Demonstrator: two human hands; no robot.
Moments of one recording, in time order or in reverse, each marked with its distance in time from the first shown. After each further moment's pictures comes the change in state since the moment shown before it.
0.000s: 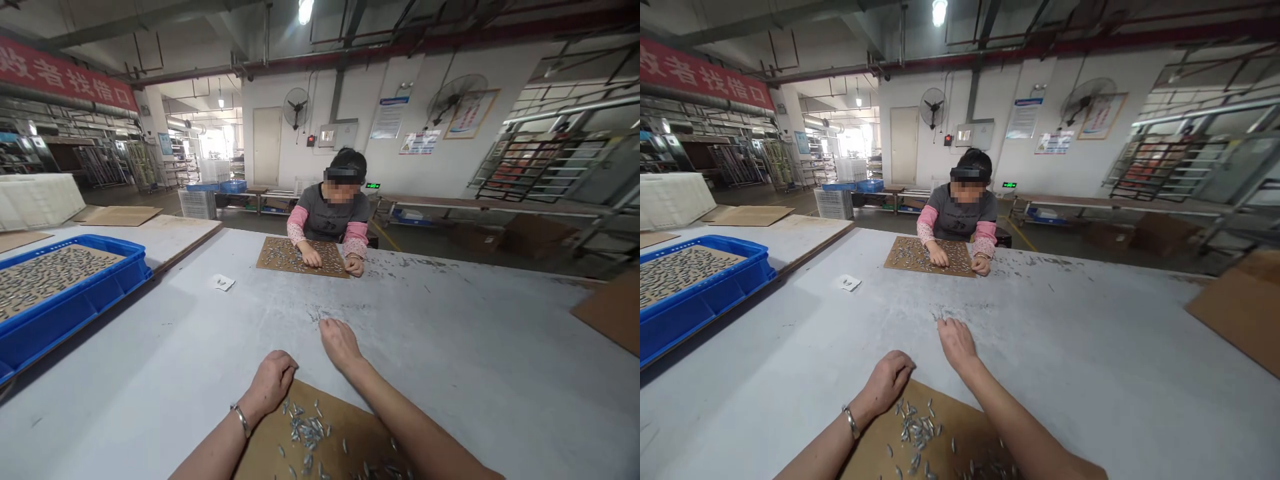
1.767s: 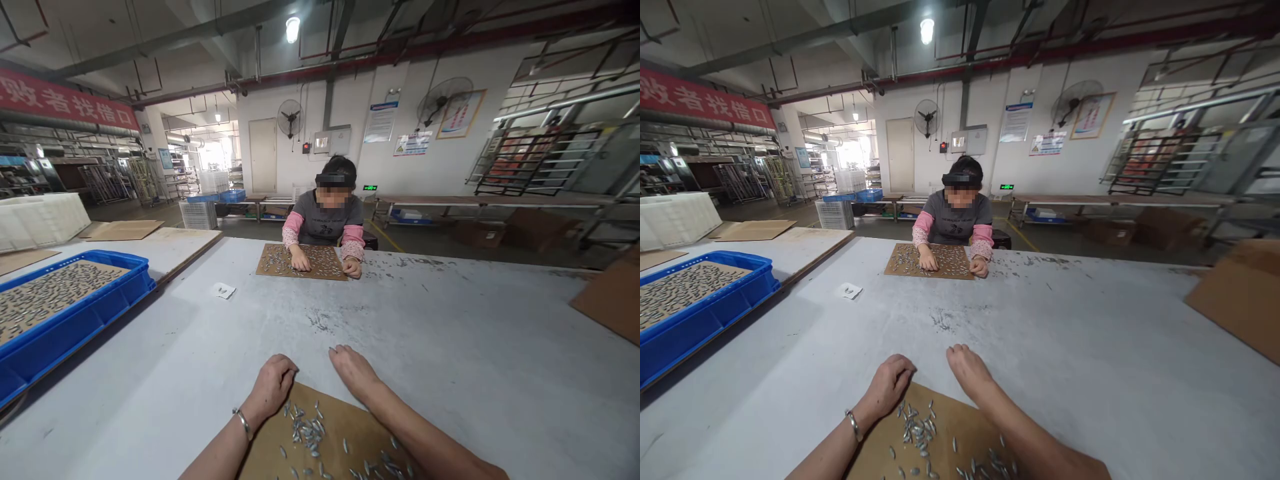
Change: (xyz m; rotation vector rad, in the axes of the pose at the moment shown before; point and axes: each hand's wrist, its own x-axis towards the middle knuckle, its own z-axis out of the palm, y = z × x) left_hand 0.000 0.002 -0.005 -0.058 -0.015 -0.074; right_hand -0.039 0.019 0.016 0.051 -0.048 -0.070
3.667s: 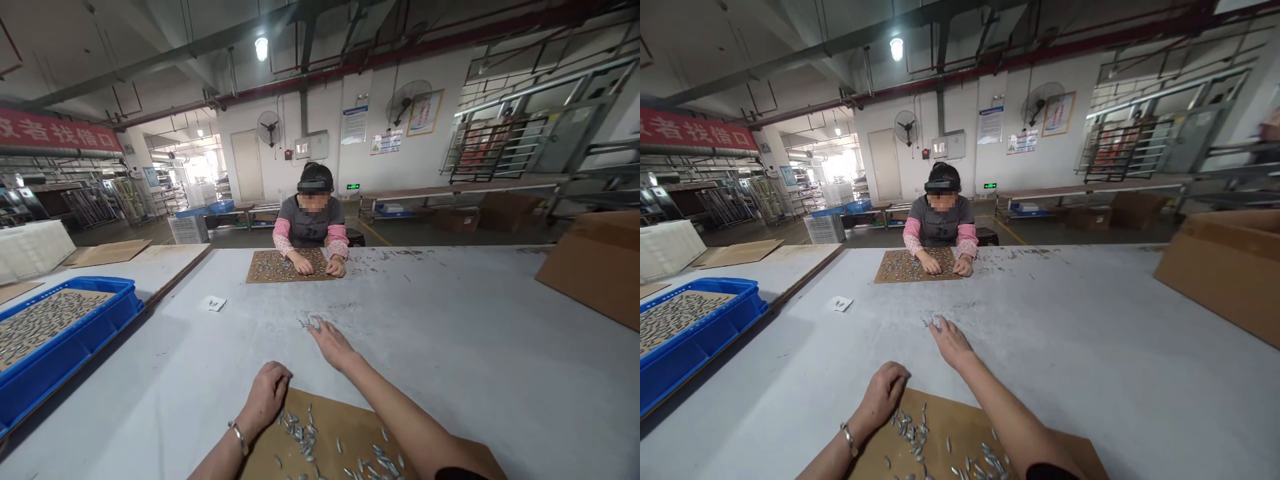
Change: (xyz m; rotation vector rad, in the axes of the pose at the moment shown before) left_hand 0.007 0.000 -0.005 0.057 -0.007 0.074; right_hand 0.053 0.013 -0.006 0.138 -0.008 0.063
